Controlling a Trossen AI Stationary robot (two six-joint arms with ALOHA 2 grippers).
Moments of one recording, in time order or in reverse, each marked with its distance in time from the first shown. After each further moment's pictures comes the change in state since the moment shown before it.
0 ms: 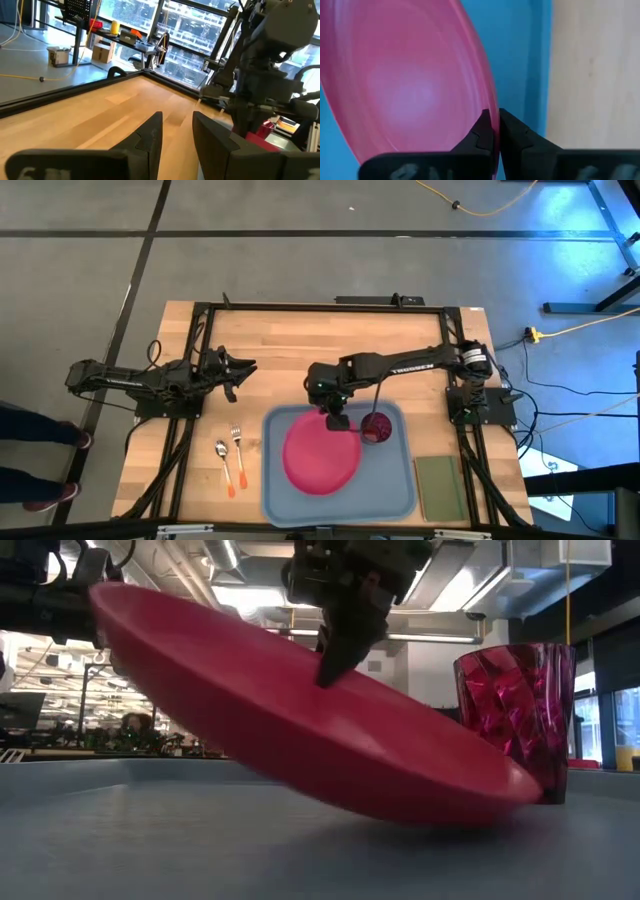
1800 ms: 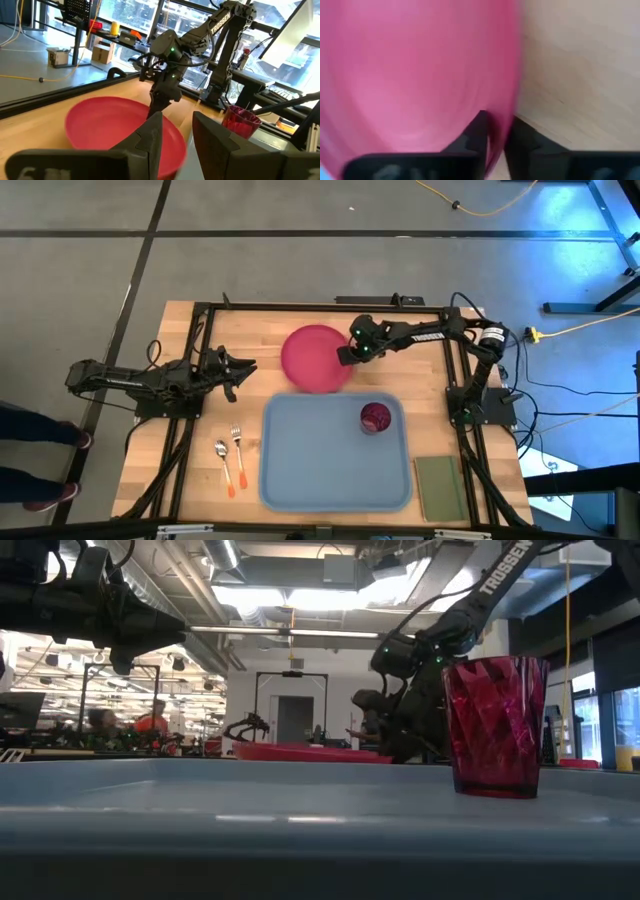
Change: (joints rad) left arm 0.000 0.000 0.000 0.006 0.000 0.000; right arm -0.491 -0.128 -0.600 0.535 0.051 0.825
